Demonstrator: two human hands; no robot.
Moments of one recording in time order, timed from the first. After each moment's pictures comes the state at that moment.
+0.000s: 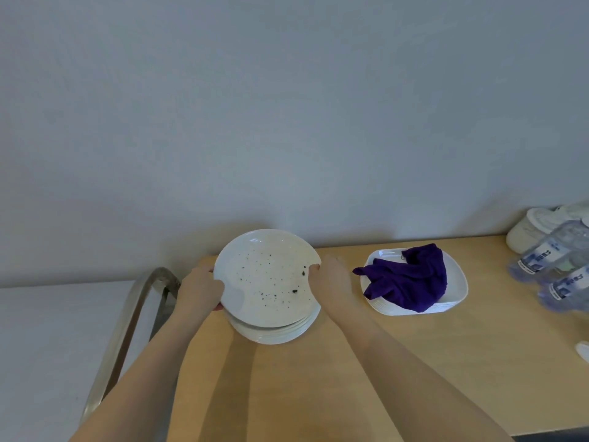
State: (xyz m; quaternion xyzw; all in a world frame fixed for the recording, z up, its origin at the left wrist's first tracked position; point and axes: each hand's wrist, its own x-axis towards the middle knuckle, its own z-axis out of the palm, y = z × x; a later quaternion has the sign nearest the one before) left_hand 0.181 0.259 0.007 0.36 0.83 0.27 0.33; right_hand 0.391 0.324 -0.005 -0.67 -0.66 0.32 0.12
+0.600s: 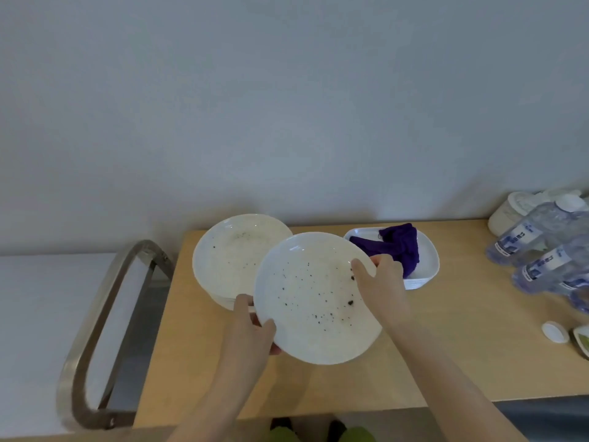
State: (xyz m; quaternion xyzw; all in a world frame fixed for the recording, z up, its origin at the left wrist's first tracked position) left_hand 0.343 0.162 0.015 0.31 0.75 0.40 0.43; right_hand 0.521 0.278 0.012 -0.69 -0.57 0.35 0.28
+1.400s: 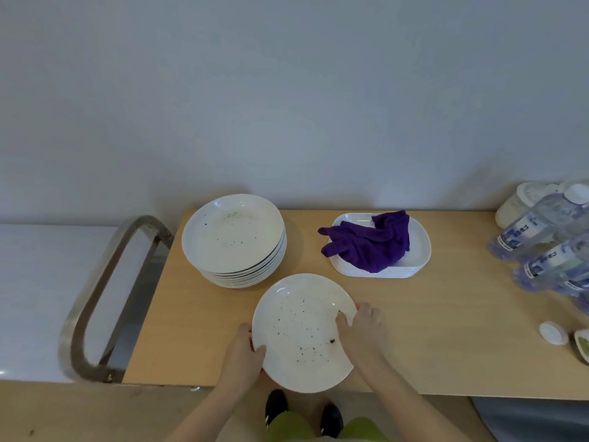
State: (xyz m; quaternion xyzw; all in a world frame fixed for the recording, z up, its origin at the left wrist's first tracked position) left_hand 0.378 0.127 -0.103 0.33 0.81 0.26 0.41; right_hand 0.564 0.224 -0.078 -0.72 -0.60 0.35 0.07
